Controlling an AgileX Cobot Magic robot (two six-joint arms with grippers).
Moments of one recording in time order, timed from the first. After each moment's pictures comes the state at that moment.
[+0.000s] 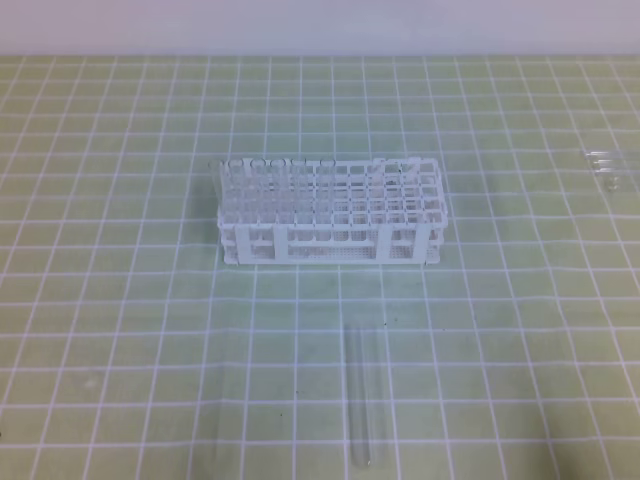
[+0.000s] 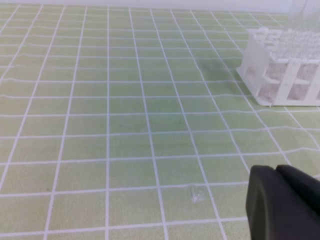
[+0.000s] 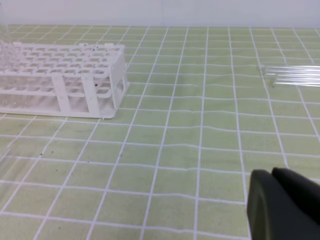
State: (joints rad) left arm -0.15 -0.02 0.01 -0.09 0.31 0.06; right arm 0.17 -0.01 0.00 0.07 0.30 0.01
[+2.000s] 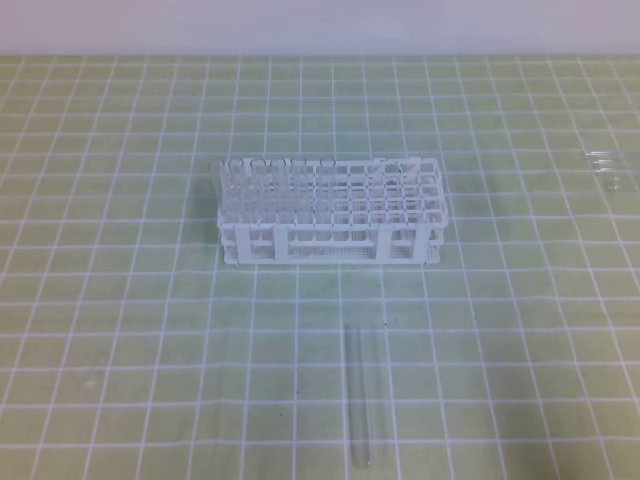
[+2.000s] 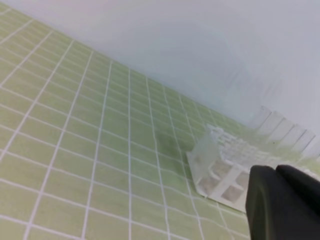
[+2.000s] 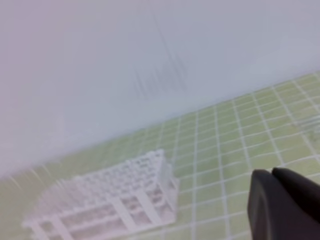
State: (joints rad) left arm -0.15 -0.02 0.02 -0.28 0.08 -0.18; right arm 0.17 0.00 0.00 0.37 0.10 0.01
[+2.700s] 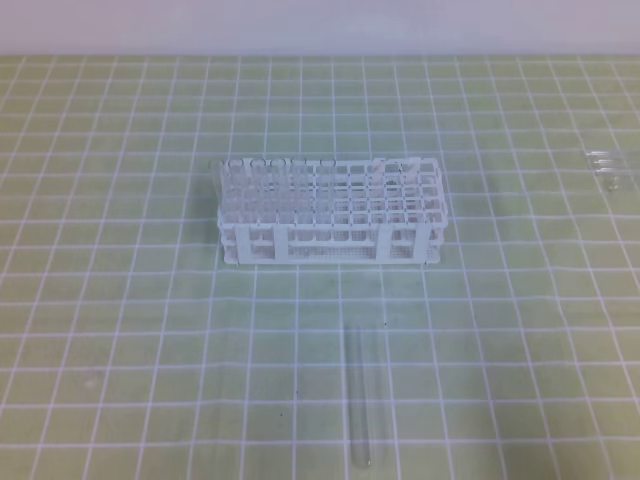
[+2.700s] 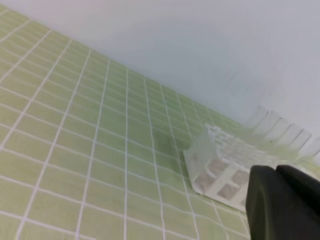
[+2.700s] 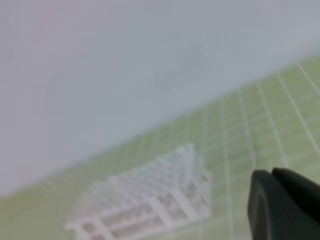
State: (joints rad) left arm -0.15 -0.01 -0.01 -0.31 0.11 -0.16; right arm 0.17 0.05 -0.07 0.54 0.13 -0.01
